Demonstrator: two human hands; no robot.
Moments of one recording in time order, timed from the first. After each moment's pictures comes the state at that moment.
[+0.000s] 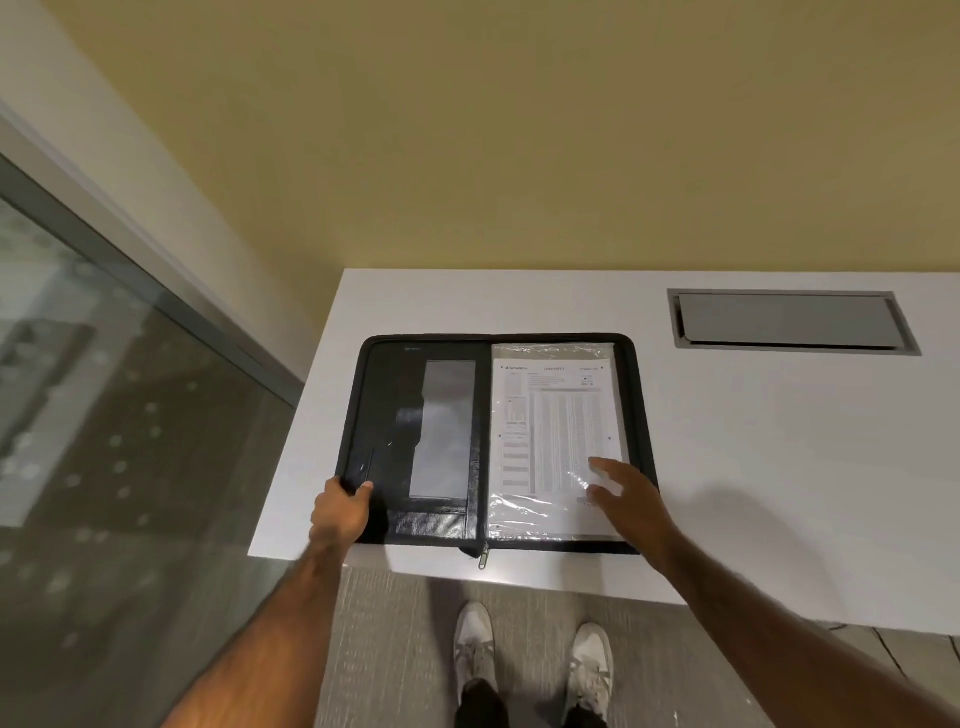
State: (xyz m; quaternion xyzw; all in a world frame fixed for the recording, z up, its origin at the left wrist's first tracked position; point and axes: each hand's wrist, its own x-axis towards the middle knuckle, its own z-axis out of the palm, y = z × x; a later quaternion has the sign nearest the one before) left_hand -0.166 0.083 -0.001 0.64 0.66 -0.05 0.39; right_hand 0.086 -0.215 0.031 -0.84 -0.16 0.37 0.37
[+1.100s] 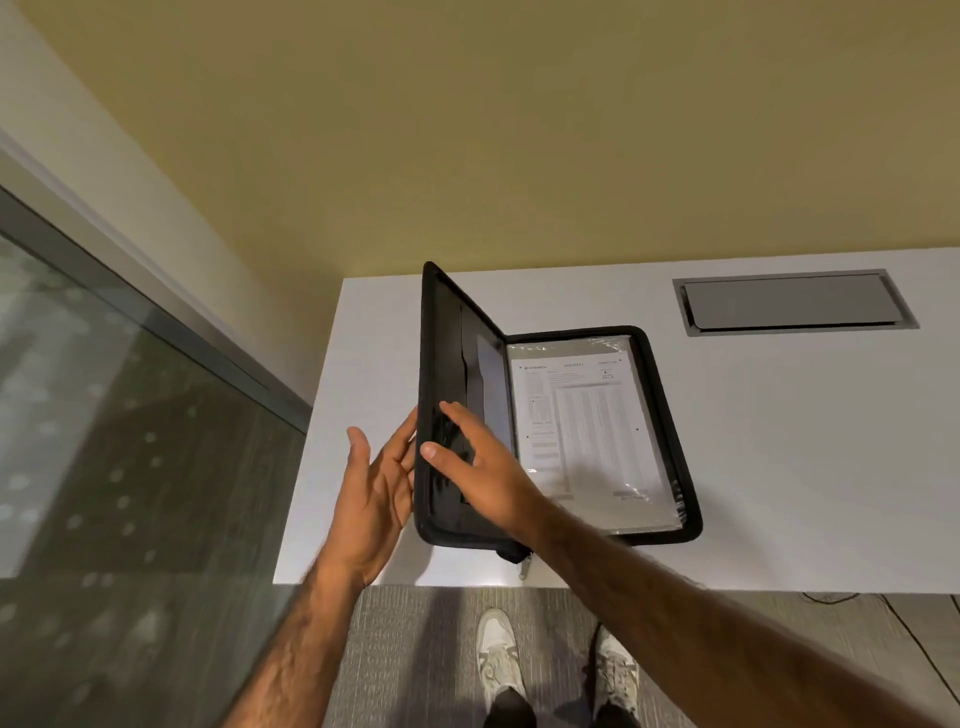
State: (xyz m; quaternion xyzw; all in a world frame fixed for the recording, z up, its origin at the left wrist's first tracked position) left_hand -0.160 0.071 0.127 0.48 0.30 0.07 0.82; right_hand -0.034 -0.036 0.115 -0.70 -0.26 0.42 0.52
